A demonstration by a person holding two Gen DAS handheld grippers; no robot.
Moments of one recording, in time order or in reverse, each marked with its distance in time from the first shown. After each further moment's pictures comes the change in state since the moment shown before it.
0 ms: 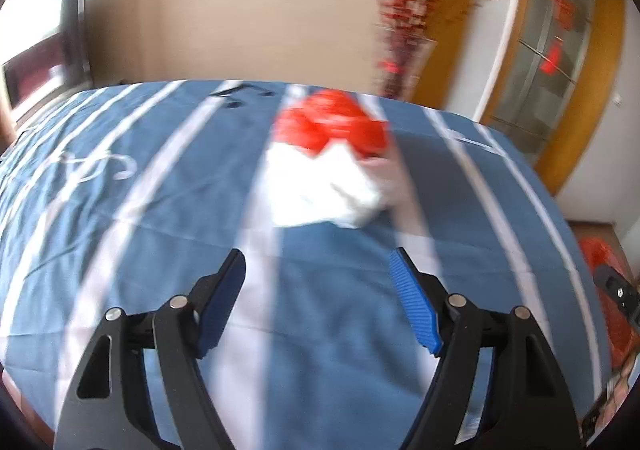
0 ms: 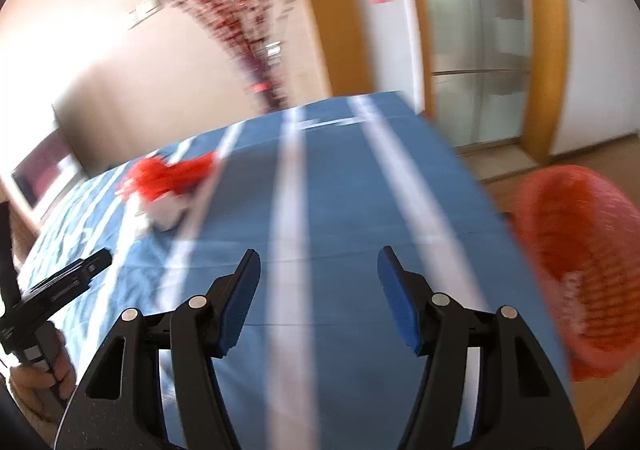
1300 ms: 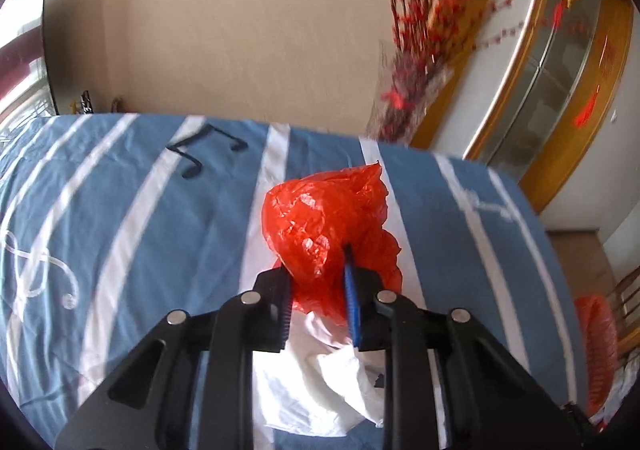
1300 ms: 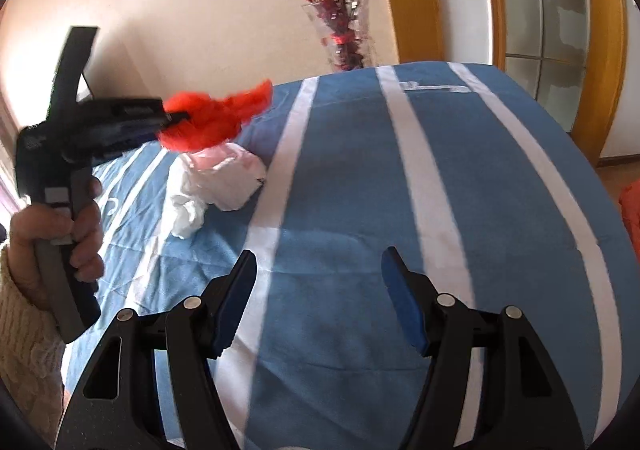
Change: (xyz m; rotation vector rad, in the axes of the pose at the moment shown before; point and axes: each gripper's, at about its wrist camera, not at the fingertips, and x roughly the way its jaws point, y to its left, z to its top) left arm 0.075 0.000 0.121 -0.005 0.015 -0.115; right arm 0.070 0.077 0.000 -0.063 0.113 0.125
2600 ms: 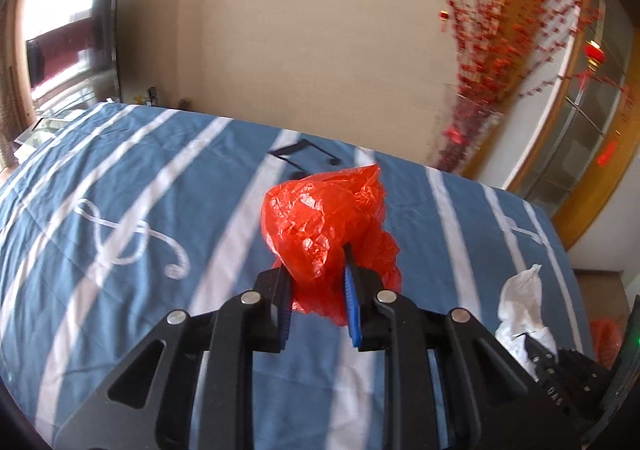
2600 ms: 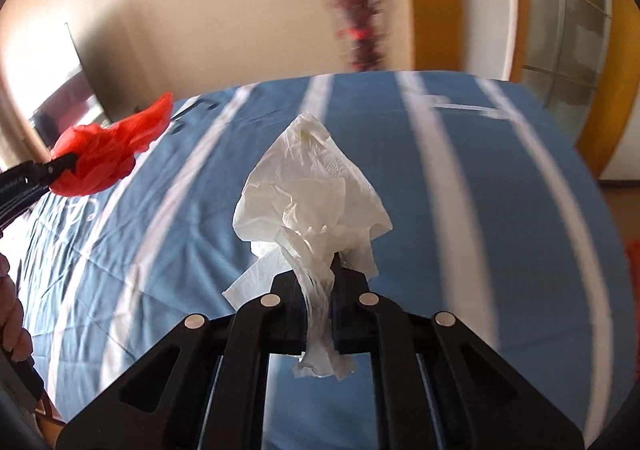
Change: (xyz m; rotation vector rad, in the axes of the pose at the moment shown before) left arm -0.063 0.049 -0.022 -0.087 -0.072 0.132; right arm 0.034 0.008 0.036 -0.064 0.043 -0.064
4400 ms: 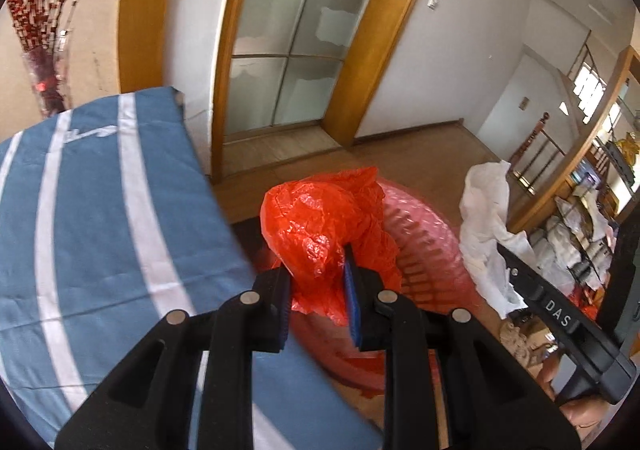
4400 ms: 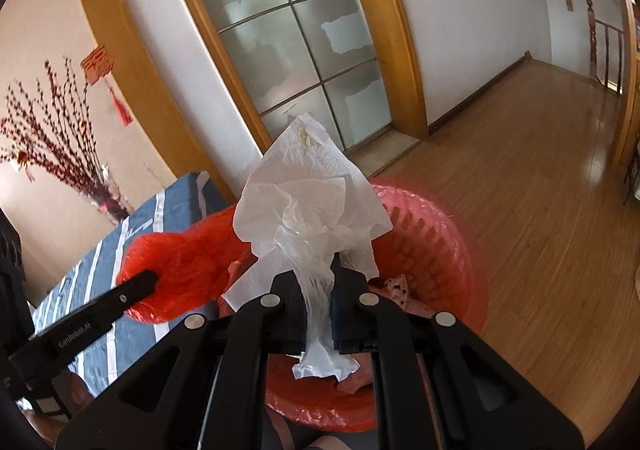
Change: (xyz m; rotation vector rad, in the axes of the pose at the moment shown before) left arm -0.052 -0.447 -0.172 0.457 0.246 -0.653; right arm -0.237 -0.342 -0.120 0.567 -0.303 -0.341
